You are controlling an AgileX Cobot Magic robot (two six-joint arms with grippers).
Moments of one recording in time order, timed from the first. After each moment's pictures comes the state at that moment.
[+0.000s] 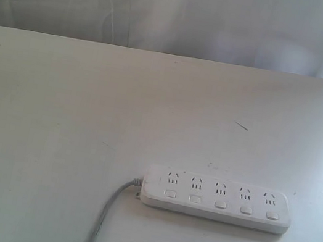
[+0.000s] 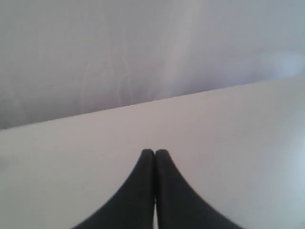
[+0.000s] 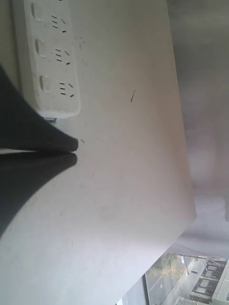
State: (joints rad) left arm -0.21 0.68 -0.52 0.47 0.10 -0.43; right arm -0.03 0.01 0.00 -0.05 0.34 0.20
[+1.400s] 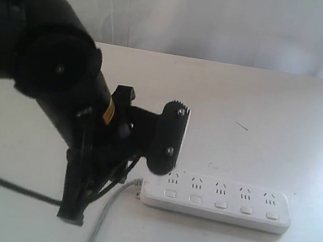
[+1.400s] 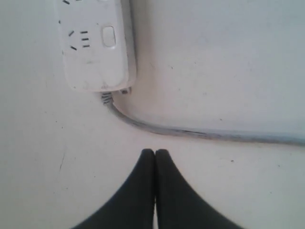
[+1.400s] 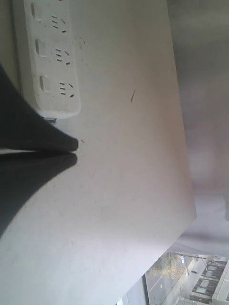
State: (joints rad) left arm -0.82 1.53 -1.15 0.09 0.90 0.78; right arm -0.03 0.01 0.00 -0.05 0.34 0.20
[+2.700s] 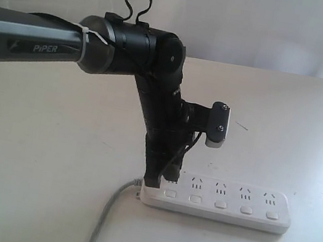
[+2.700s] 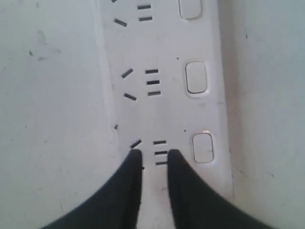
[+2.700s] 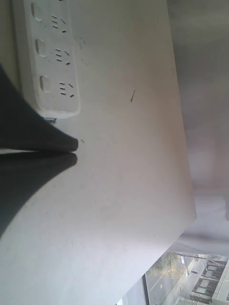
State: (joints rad) left arm -0.65 2.12 -1.73 -0.26 1.03 1.11; right arm -0.03 0.01 0.00 -0.05 0.34 0.20
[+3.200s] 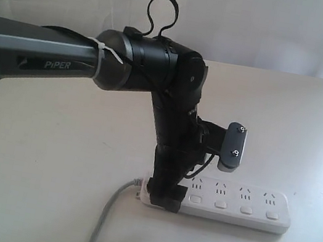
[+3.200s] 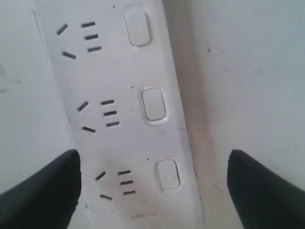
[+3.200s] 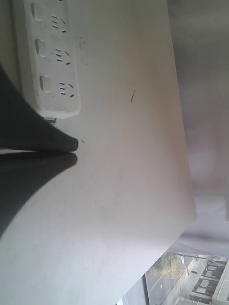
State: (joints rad) left arm -0.74 2.12 -1.73 -0.17 1.04 1.08; right arm -0.03 0.01 0.00 -0.05 0.34 0.20
